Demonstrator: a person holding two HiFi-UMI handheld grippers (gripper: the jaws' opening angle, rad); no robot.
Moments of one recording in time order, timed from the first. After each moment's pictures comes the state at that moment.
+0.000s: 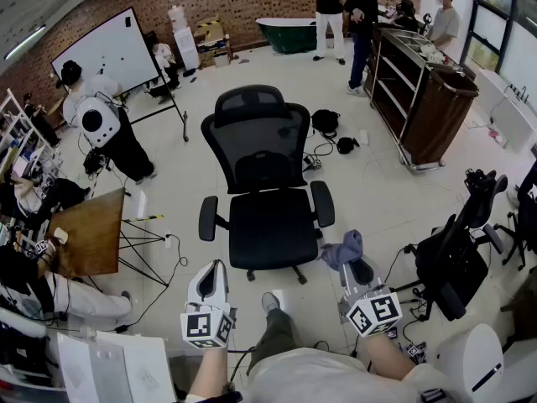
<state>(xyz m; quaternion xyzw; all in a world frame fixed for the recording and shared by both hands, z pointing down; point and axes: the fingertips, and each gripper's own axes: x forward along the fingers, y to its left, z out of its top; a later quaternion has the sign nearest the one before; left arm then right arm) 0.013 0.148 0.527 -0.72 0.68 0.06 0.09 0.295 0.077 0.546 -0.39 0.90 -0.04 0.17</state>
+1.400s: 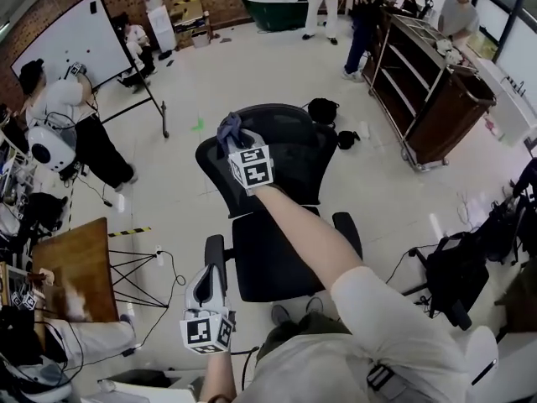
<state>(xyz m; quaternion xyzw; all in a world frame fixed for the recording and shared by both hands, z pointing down) -0.270 -0.125 0.533 -0.72 0.70 0.05 0.00 -0.297 -0.476 0.550 -0.37 0.93 -0.04 -0.01</state>
